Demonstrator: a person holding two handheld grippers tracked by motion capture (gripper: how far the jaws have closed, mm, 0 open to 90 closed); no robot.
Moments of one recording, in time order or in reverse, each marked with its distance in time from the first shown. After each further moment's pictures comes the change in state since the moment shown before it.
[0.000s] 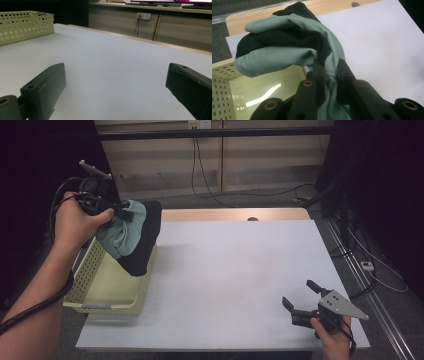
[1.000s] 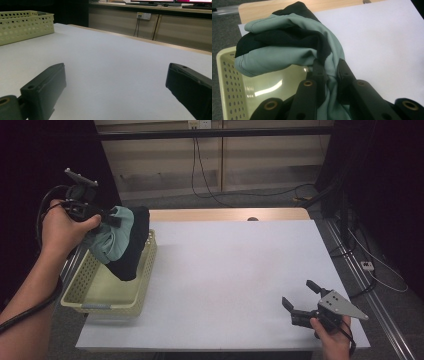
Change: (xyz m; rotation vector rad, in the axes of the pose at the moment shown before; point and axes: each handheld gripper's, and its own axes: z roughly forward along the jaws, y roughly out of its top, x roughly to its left) left arm 0.026 -0.020 -0.005 0.011 0.024 -0.051; right arm 0.001 0.000 0.000 0.001 0.000 -0.003
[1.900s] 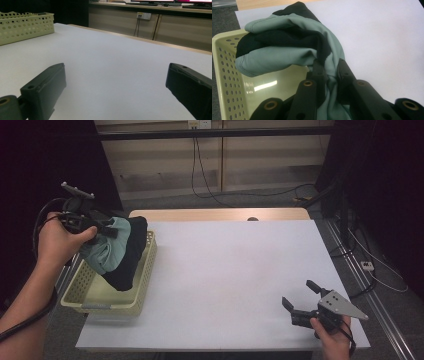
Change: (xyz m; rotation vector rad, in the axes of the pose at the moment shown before) left arm 0.014 -0.025 0.006 0.019 -0.016 -0.014; right arm 0.000 0.000 0.000 0.001 -0.001 0.000
